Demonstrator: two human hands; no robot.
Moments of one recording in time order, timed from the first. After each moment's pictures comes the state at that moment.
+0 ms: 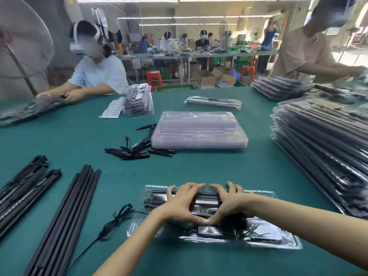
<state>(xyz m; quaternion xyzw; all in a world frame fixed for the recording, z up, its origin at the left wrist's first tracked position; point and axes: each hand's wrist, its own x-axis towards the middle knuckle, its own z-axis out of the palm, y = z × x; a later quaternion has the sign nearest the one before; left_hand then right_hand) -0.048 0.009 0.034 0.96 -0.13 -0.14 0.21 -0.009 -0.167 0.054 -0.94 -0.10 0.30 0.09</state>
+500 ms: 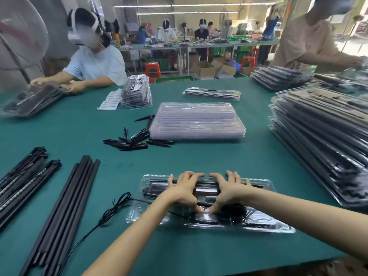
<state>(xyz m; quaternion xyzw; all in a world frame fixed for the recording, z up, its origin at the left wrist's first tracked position) -0.039 -0.011 0.036 0.96 -0.07 -0.19 0.18 -0.014 -0.168 0.045 -0.95 -0.09 0.27 0.09</state>
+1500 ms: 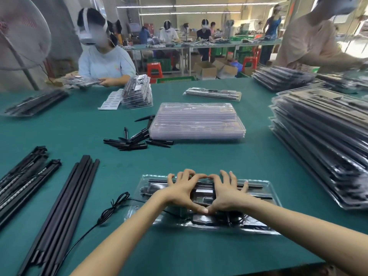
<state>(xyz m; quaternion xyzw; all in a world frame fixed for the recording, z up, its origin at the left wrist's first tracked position) -0.036 0.002 0.030 0.97 -0.15 -0.14 0.14 -0.022 -0.166 0.033 -0.97 -0.11 0.22 0.09</state>
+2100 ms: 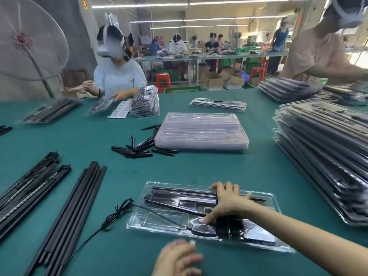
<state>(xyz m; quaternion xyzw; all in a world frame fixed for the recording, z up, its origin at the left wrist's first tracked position) -0.181 -0.042 0.036 0.50 0.31 -0.08 0.80 -0.017 -0.171 0.045 -0.96 -0.11 0.23 0.11</state>
